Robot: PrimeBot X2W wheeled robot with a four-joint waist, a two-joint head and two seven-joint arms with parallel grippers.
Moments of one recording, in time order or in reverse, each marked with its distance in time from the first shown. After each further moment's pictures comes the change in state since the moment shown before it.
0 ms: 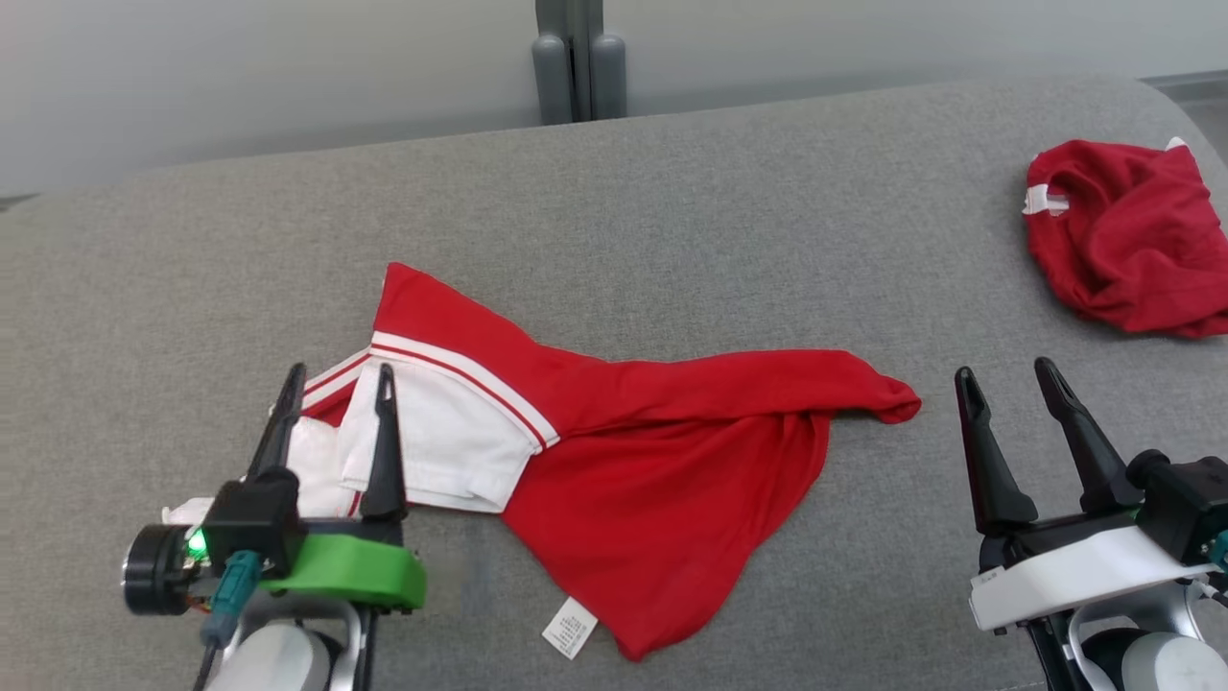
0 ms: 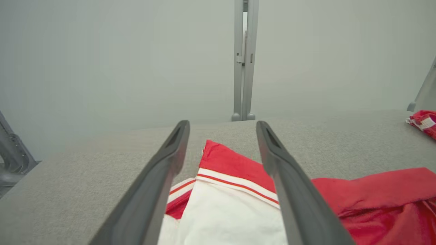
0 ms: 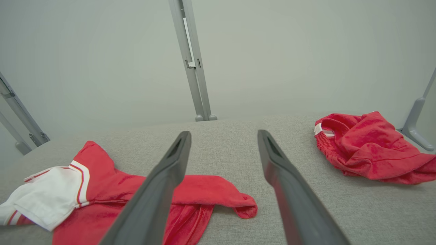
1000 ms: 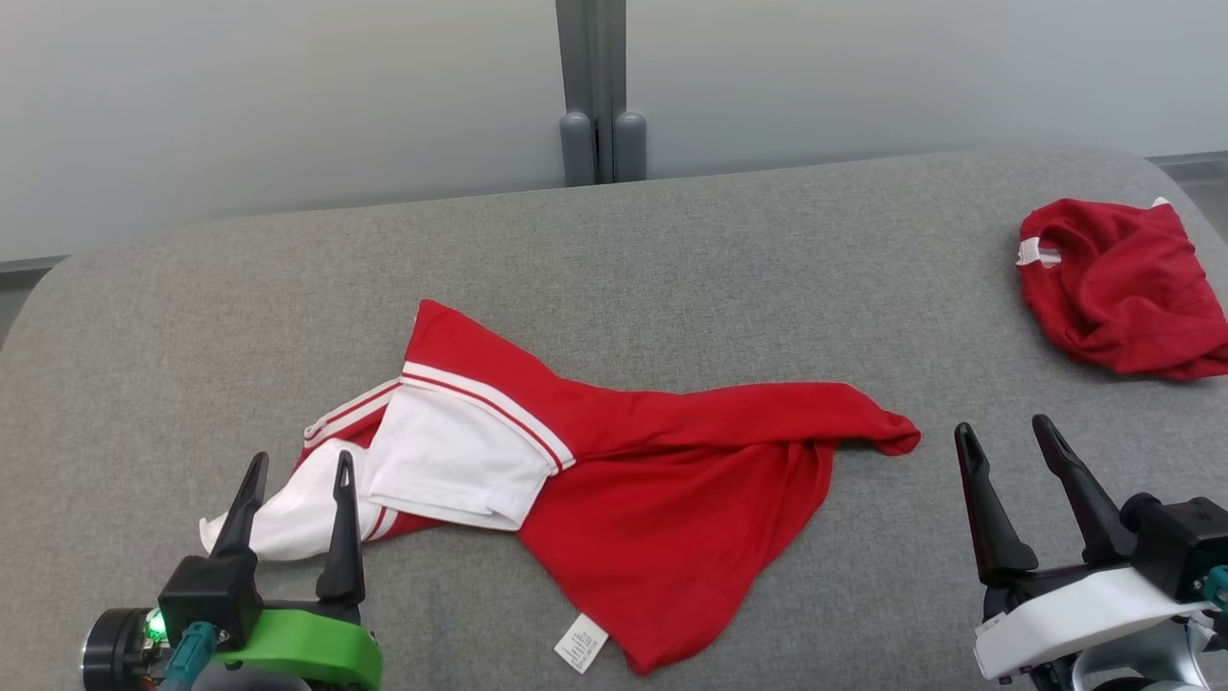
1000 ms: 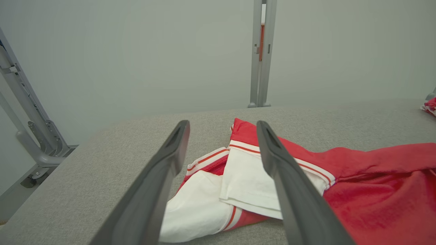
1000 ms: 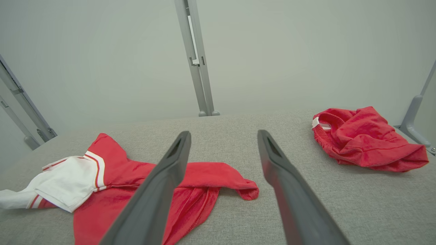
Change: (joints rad) left arm 0.159 0.082 0.055 -0.021 -0.043 -0.032 0.000; right arm 0.095 0.014 -0.013 -0.030 -0.011 0.000 0.057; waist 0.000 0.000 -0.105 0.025
